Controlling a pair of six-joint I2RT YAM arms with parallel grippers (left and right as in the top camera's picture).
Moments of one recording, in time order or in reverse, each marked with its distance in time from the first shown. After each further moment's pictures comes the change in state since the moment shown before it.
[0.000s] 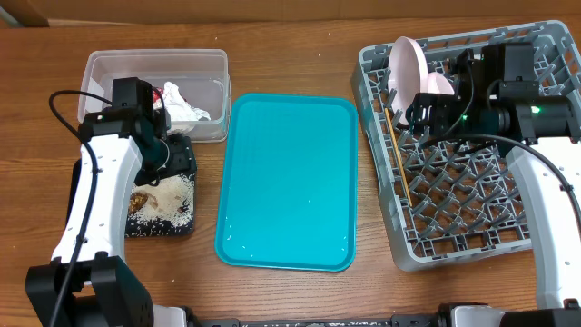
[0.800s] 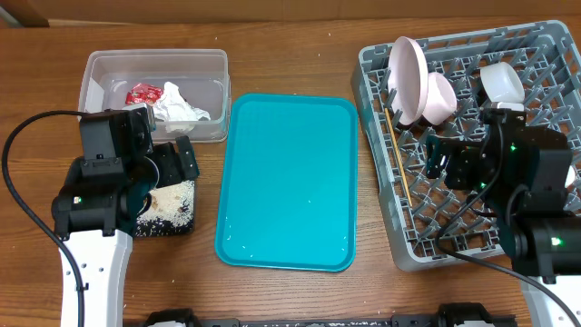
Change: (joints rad) left arm -0.019 -0.451 -0.147 0.163 0.011 -0.002; right arm 0.000 -0.535 -0.418 0.270 0.096 0.049
